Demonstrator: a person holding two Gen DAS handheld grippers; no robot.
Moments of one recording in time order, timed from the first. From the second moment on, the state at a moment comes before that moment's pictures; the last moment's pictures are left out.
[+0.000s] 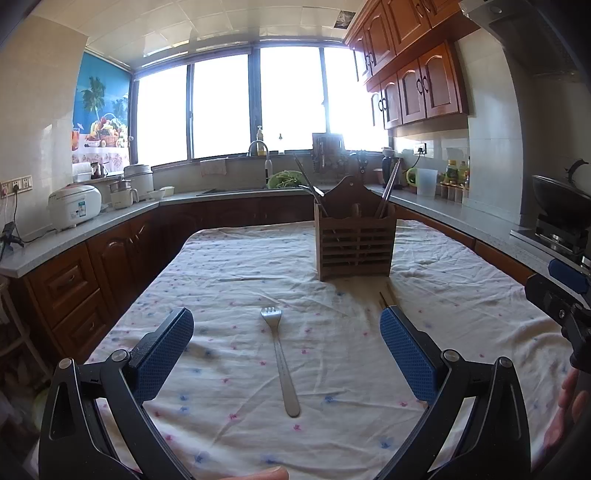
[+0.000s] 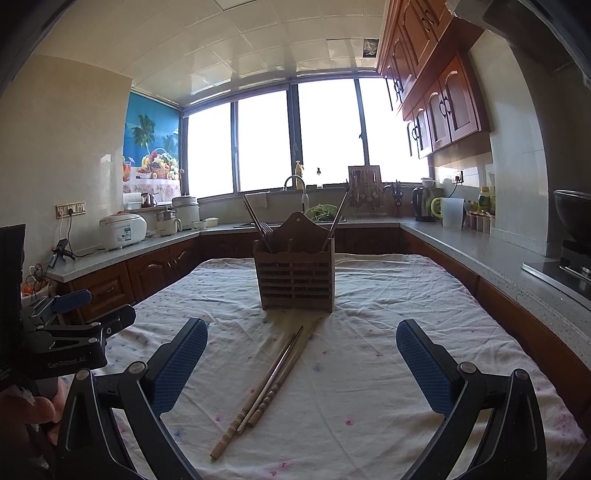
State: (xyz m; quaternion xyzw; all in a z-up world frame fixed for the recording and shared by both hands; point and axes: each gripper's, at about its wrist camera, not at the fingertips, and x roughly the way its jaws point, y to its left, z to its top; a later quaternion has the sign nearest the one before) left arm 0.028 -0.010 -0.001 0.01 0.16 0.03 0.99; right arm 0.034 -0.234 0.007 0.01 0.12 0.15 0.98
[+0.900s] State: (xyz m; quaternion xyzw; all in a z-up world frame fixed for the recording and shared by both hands) left arm 0.027 -0.010 0.001 0.02 0.16 0.03 0.99; right arm 0.030 -0.232 0.008 0.01 0.12 0.15 0.98
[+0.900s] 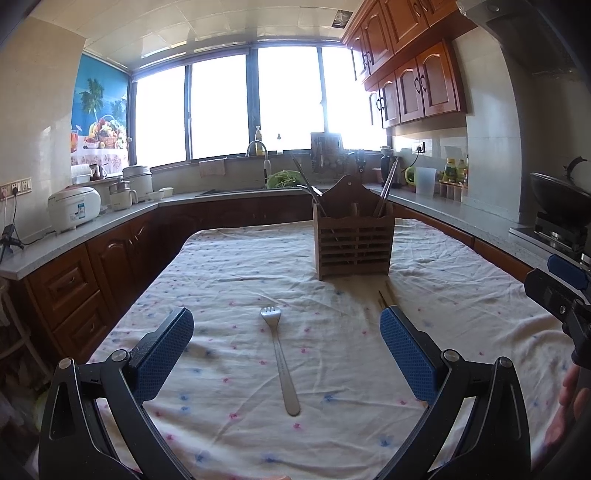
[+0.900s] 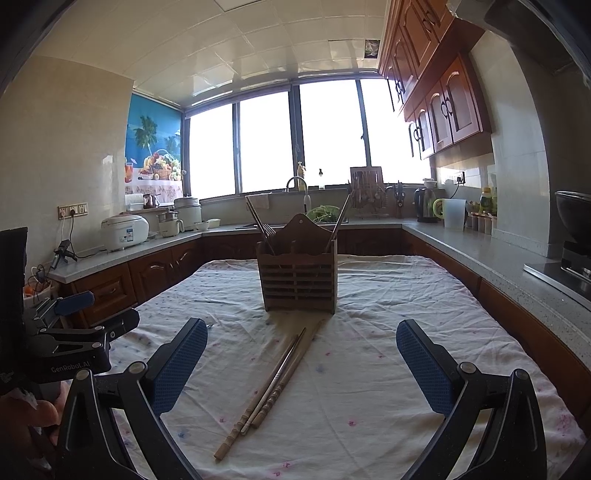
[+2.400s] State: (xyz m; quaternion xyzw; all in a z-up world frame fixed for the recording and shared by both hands) left arm 0.036 -0.013 -0.001 0.02 0.17 0.03 0.98; right arm 0.034 -0.233 0.009 0.02 0.13 0.15 0.98
